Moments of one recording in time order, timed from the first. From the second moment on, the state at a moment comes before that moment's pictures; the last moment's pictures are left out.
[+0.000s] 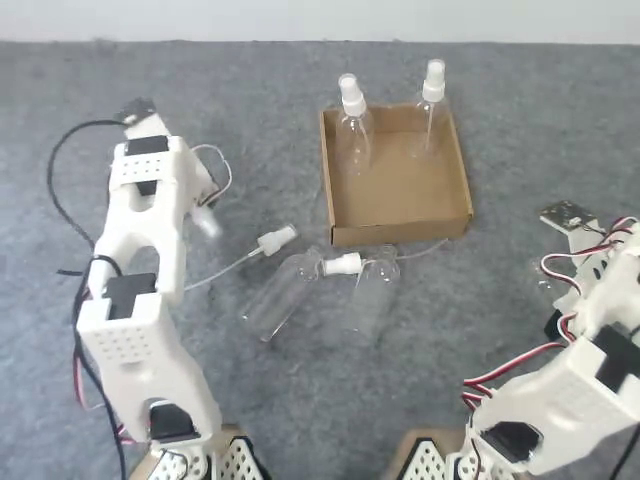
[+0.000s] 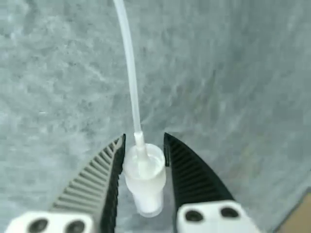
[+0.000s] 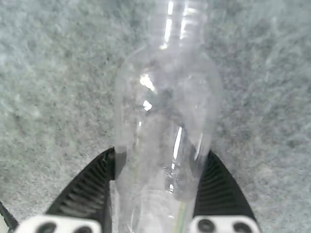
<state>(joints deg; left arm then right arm) -13.5 26.2 -2.2 67.8 34.3 37.8 15.1 16.7 73.1 68.8</state>
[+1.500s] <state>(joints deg) -12.2 35.1 -22.6 74.5 -21.6 37.8 15.1 16.7 73.1 68.8</state>
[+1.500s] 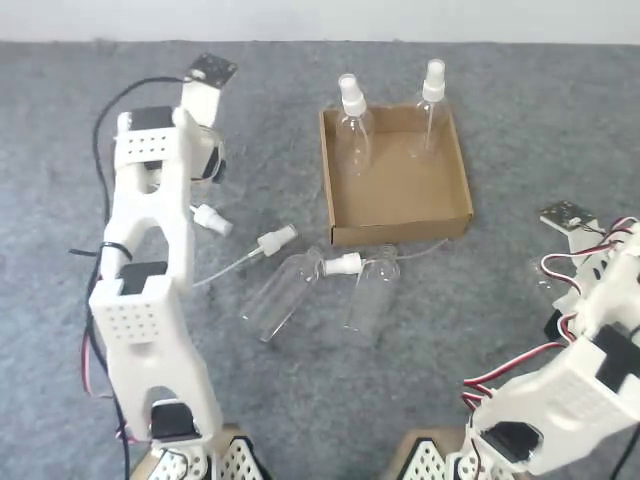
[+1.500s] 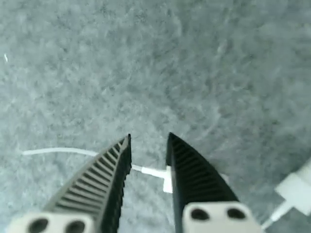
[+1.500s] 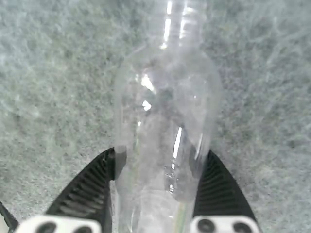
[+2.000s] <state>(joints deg) -17.6 34.2 -7.1 72.5 -26.4 37.8 15.1 16.7 73.1 68.8</state>
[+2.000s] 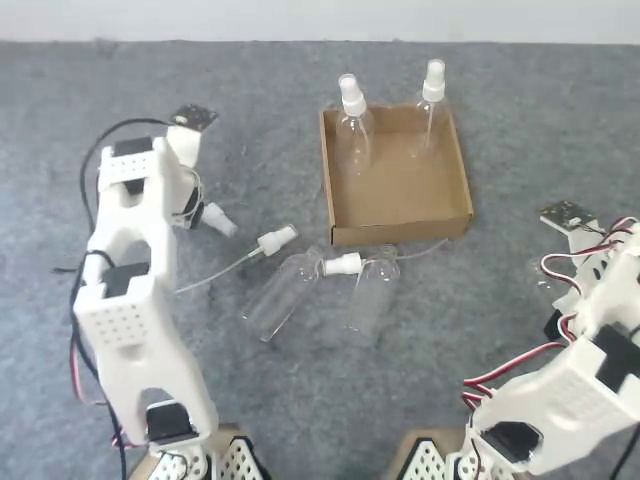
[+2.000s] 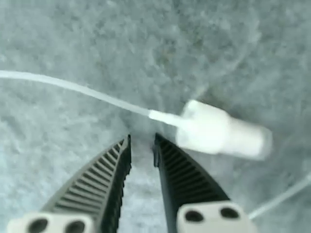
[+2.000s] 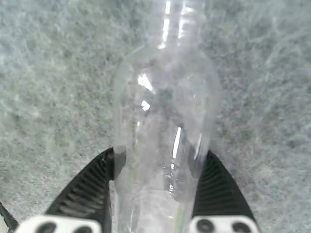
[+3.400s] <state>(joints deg) -9.9 32.6 -11.5 79.2 -67.3 37.8 15.1 16.7 73.1 68.8</state>
